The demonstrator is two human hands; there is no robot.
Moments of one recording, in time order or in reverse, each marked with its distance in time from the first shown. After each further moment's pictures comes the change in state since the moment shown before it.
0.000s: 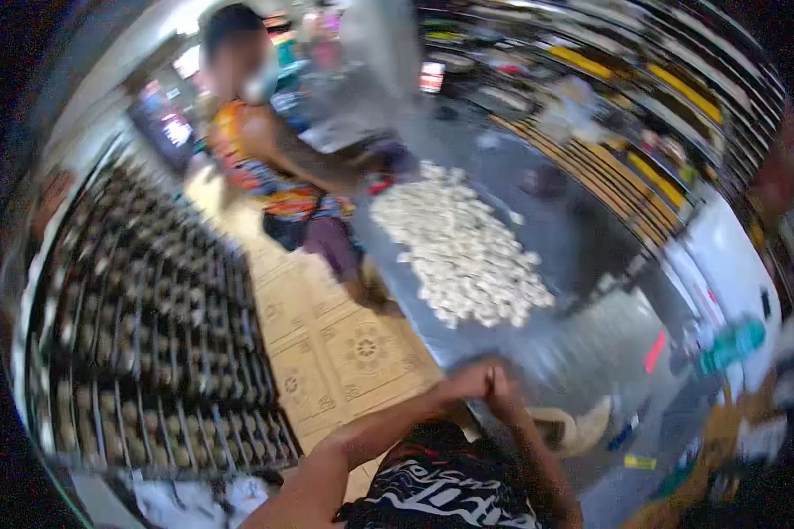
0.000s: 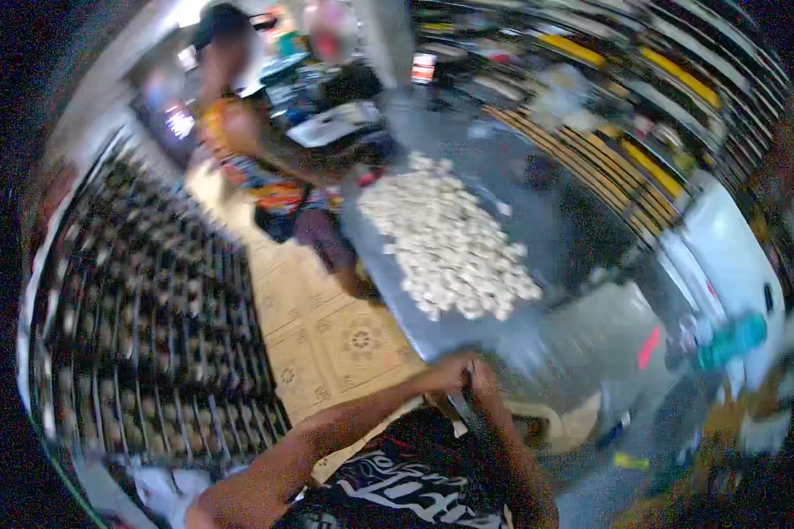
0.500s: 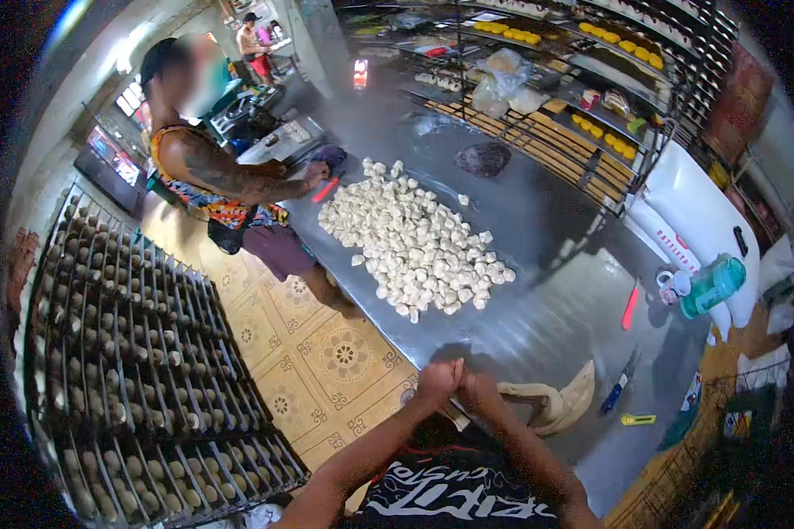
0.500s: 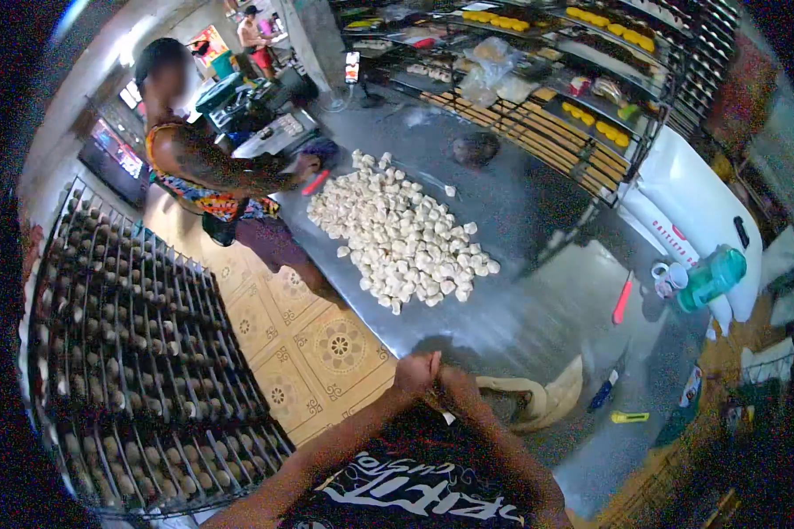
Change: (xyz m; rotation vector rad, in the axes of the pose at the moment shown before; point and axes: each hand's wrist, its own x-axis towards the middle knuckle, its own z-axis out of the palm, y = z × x) left_hand -0.016 -0.029 0.050 0.754 0.513 -0.055; right_hand -0.033 -0.006 0.005 -0.364 -0.028 -0.198
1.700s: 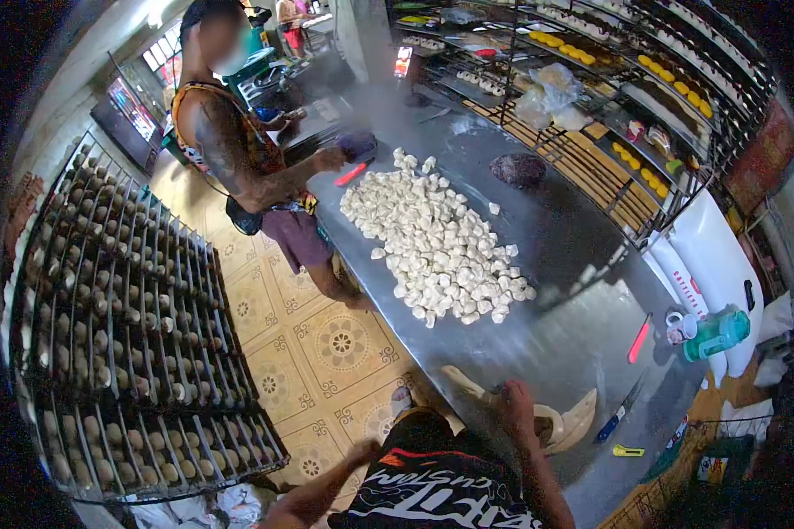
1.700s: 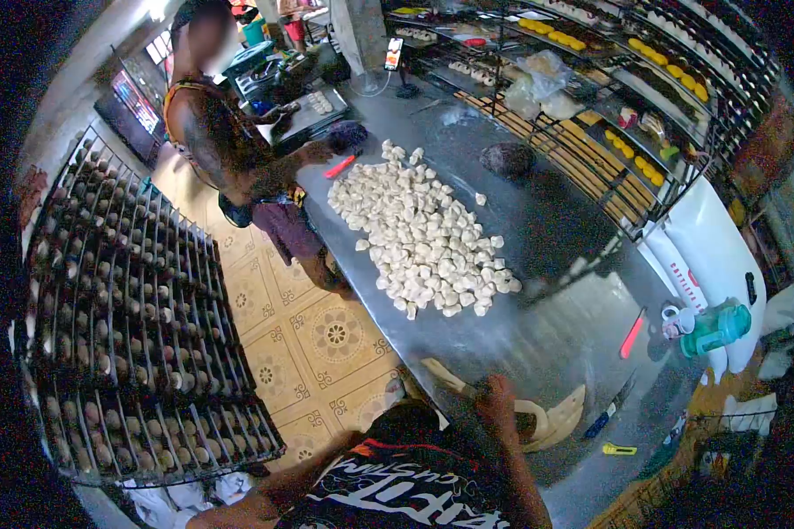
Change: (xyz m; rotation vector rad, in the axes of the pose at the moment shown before) left_hand -0.189 -0.171 -0.022 -0.162 -0.616 -0.651; right_hand -0.020 0.073 0.011 0.207 0.352 0.028
